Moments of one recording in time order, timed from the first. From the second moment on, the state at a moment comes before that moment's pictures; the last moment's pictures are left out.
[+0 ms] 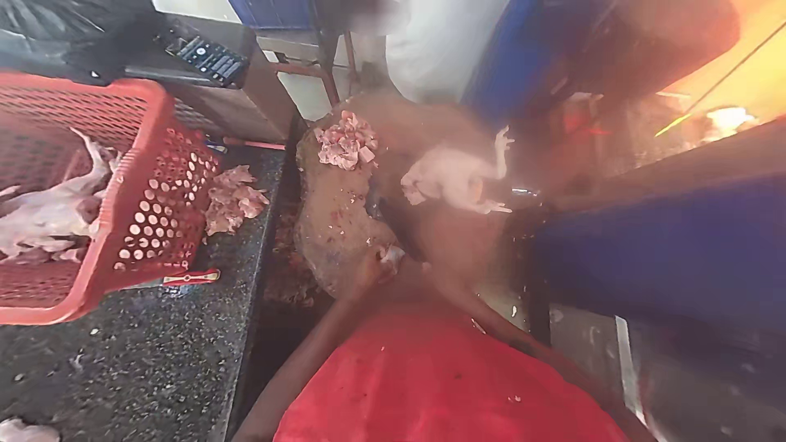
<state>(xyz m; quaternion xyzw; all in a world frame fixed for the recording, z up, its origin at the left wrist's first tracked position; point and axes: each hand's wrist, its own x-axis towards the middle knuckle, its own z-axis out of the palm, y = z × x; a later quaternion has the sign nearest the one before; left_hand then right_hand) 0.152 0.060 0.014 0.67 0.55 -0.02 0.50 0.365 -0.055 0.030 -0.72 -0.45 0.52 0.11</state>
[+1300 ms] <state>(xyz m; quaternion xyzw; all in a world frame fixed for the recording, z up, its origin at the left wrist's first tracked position) 0.069 0.029 0.014 0.64 0.59 -0.05 0.49 0.349 -0.015 0.066 -0.70 -0.54 0.46 0.04</state>
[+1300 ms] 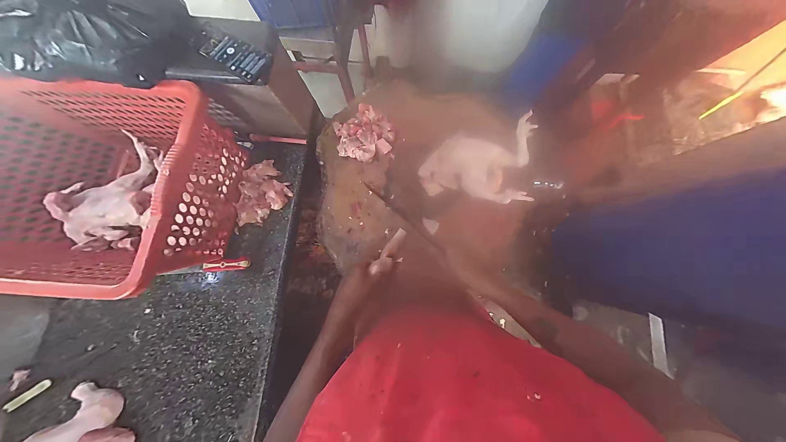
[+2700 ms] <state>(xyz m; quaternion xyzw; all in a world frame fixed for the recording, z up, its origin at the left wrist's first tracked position) 0.101 0.000 0.026 0.39 0.57 0.24 0.68 0.350 -0.039 0.062 -0.73 -0.47 0.49 0.06</state>
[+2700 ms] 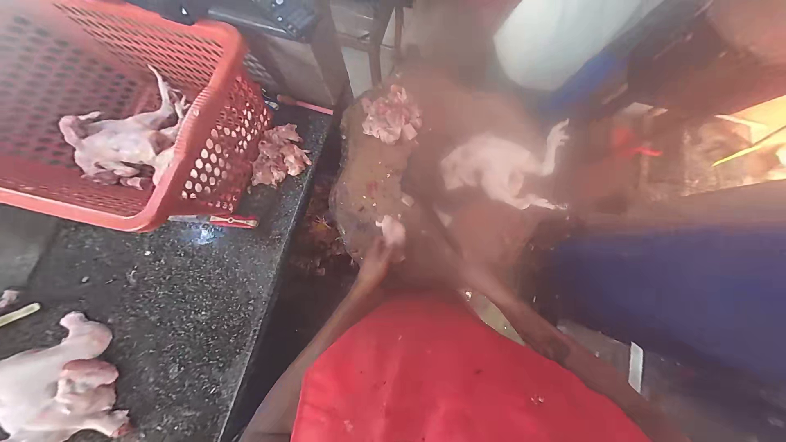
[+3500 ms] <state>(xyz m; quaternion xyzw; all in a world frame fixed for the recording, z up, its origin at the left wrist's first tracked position) 0.095 0.025 0.000 0.75 0.56 -0.08 0.33 0.301 -0.002 0.023 -0.60 -0.27 0.73 0.18</state>
